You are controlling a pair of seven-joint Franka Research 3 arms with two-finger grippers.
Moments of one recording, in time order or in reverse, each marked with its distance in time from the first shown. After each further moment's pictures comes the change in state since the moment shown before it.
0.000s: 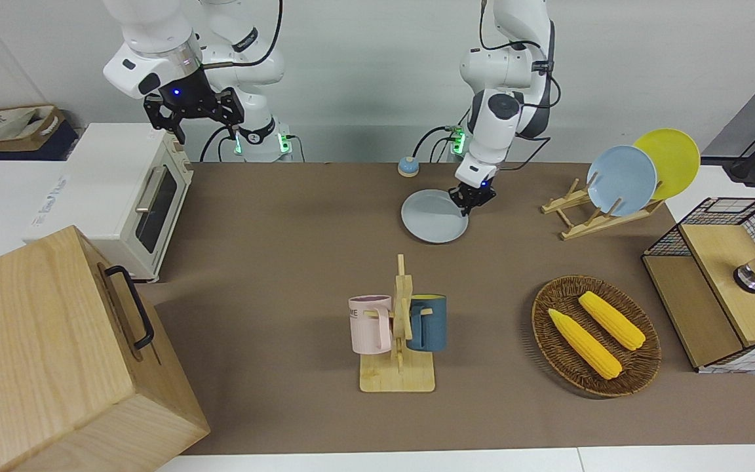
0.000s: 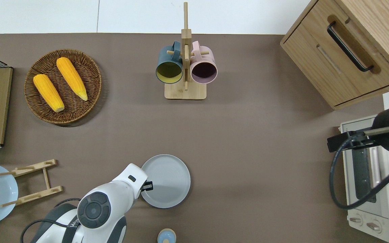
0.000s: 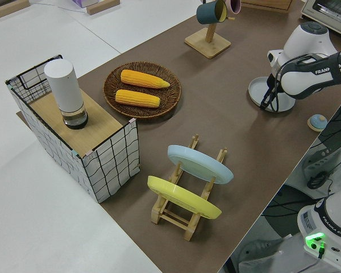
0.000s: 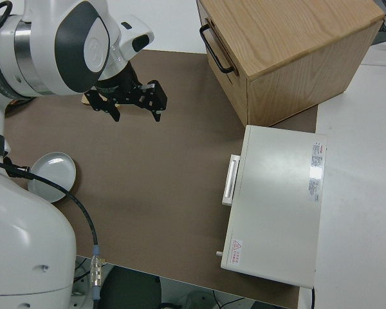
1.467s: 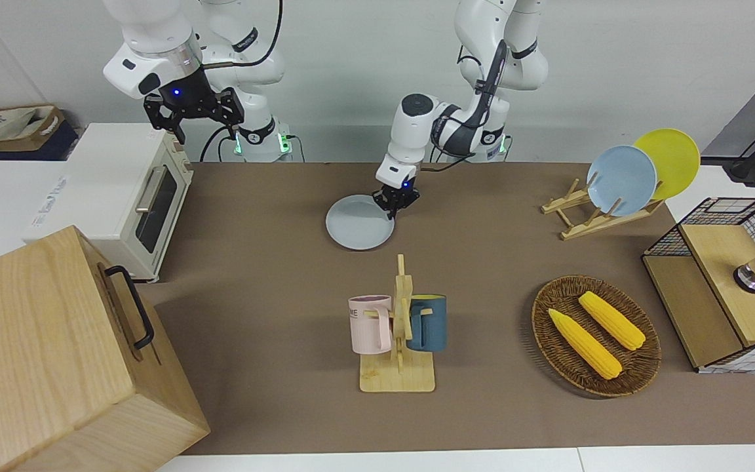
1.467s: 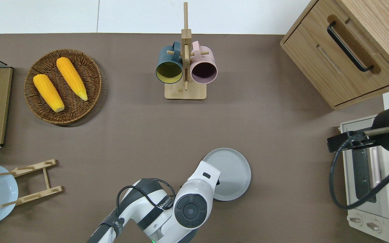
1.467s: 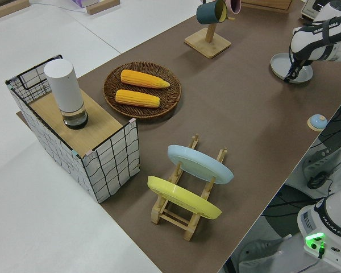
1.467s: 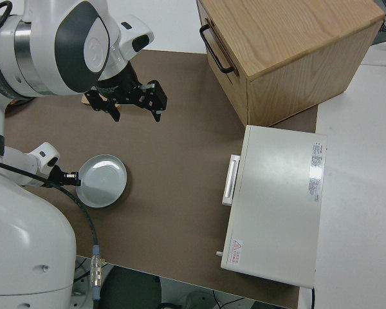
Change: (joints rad) left arm -0.184 0.346 -0.150 0.380 0.246 0.020 -0.658; right arm 0.000 0.000 0.000 0.000 0.000 0.000 0.000
